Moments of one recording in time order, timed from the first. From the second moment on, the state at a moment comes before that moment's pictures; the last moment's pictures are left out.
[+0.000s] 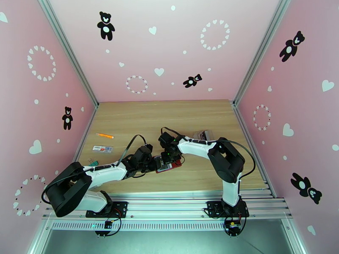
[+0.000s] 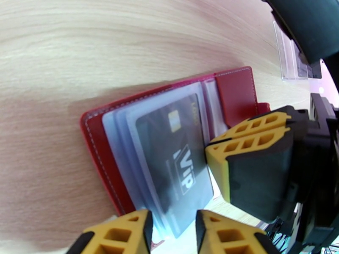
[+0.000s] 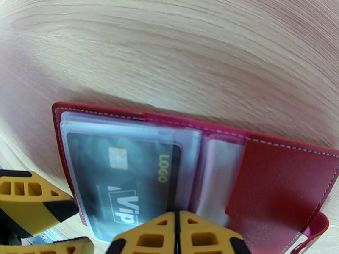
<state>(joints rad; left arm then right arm) -0.75 1.42 0.51 0.06 0.21 -0.93 0.84 1.93 1.25 -0.67 -0.15 0.47</state>
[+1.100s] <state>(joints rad) -0.76 1.44 0.57 0.10 0.26 -0.94 0.82 1.81 1.18 -0.63 -0.14 0.48</state>
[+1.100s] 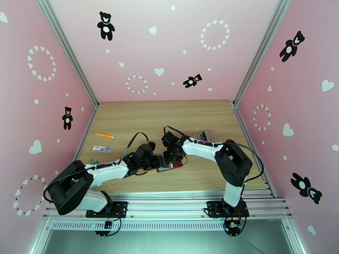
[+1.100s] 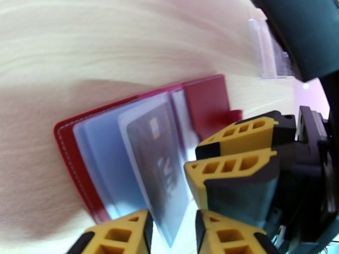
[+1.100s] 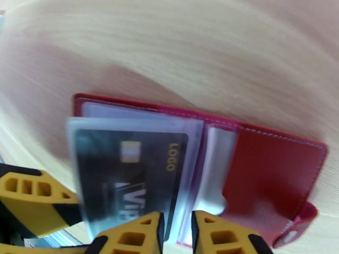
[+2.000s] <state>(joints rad) -0.84 1.73 0.88 0.12 0.30 -0.93 0.65 1.69 1.06 -0.76 0.06 0.44</state>
